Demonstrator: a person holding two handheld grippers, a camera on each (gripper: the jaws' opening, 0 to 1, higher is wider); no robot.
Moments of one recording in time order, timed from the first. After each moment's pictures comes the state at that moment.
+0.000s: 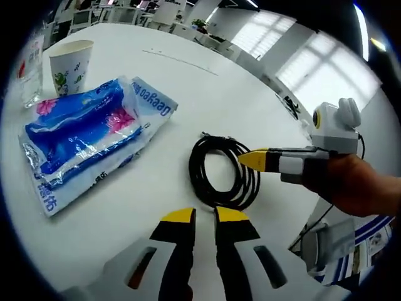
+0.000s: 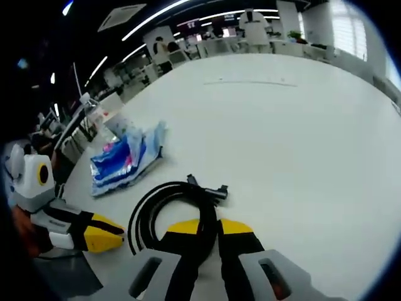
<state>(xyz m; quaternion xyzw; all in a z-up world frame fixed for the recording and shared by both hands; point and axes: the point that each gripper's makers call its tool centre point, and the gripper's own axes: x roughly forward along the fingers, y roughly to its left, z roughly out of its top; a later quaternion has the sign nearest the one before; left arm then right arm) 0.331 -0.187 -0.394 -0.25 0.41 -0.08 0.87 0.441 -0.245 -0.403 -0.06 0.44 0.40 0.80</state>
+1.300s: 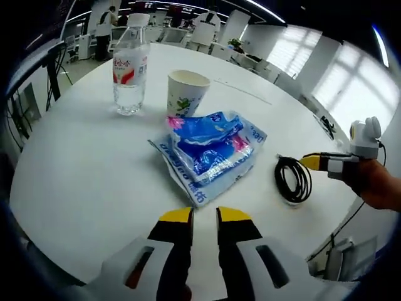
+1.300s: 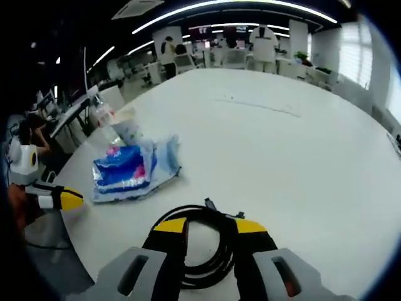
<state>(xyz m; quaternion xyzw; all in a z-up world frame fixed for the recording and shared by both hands) 0.257 -0.033 -0.382 -0.23 0.38 0.09 0.89 0.438 -0.200 -0.371 -0.11 0.38 0.41 0.82</state>
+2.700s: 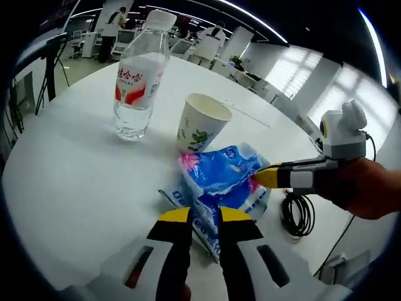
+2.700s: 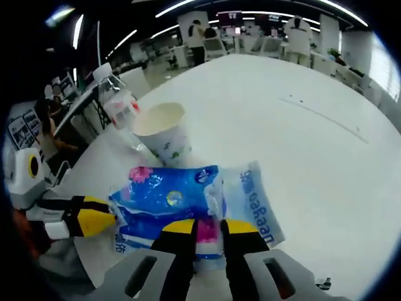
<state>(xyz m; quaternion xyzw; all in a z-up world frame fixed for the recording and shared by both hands) 0.309 0.001 -0.385 -0.26 0.32 0.07 0.91 0.410 -0.058 -0.396 -0.15 0.43 0.46 0.76</state>
